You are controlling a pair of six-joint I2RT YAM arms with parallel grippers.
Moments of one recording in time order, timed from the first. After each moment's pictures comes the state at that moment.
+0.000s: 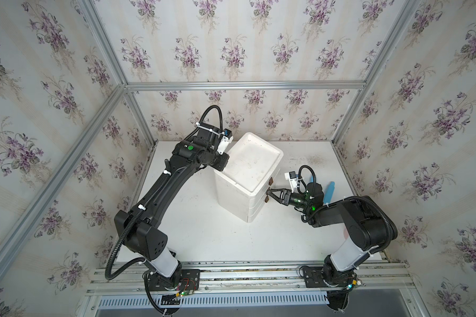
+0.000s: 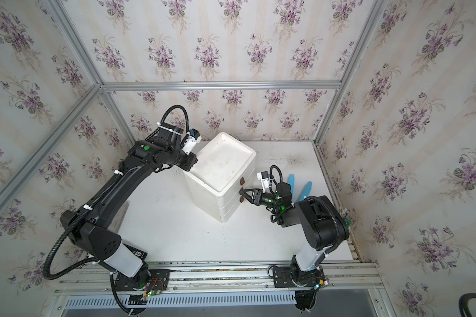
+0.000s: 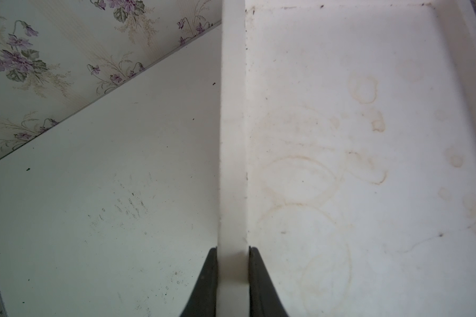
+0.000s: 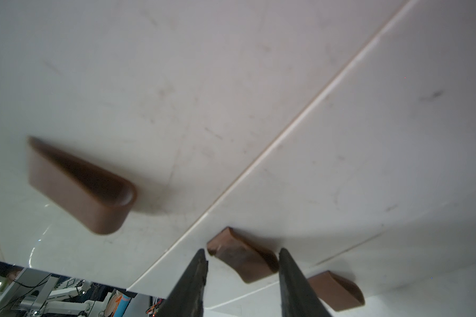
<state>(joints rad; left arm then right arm) -0.42 1.64 1.76 -1.00 0.07 0.16 0.26 1.69 0.41 1.09 -0.91 0.78</state>
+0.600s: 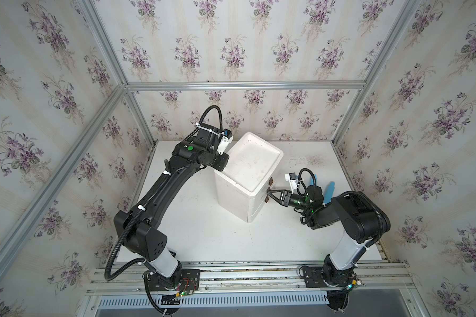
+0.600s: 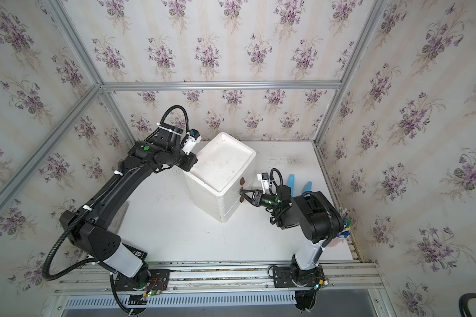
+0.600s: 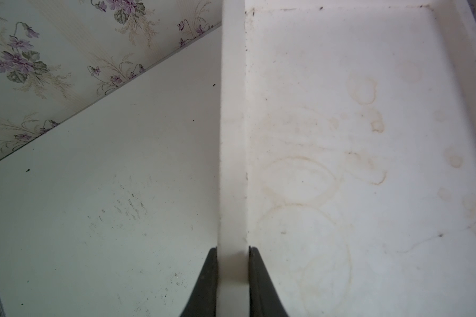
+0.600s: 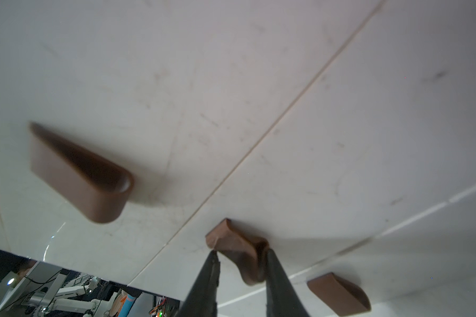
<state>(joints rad) -0.42 1.64 1.75 -0.99 0.07 0.16 0.27 1.75 0.39 1.24 -0.92 0.83</state>
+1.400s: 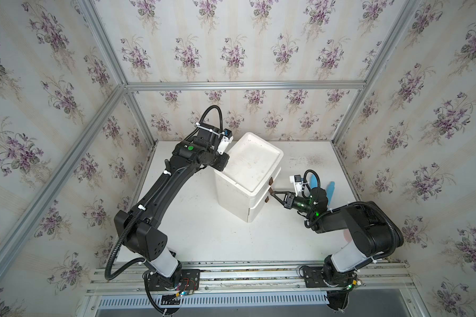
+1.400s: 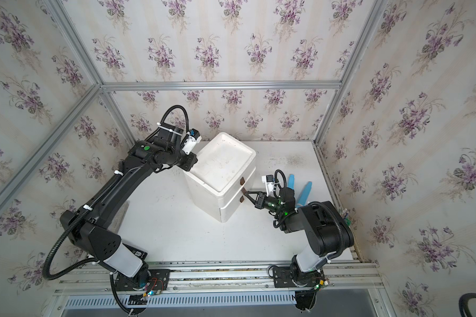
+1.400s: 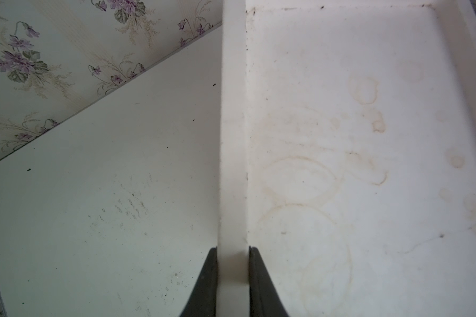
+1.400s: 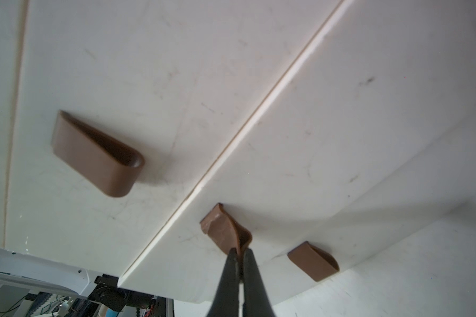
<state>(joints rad) -0.43 1.64 1.75 -0.99 0.06 0.16 0.23 1.59 0.31 1.06 -0.83 0.74</state>
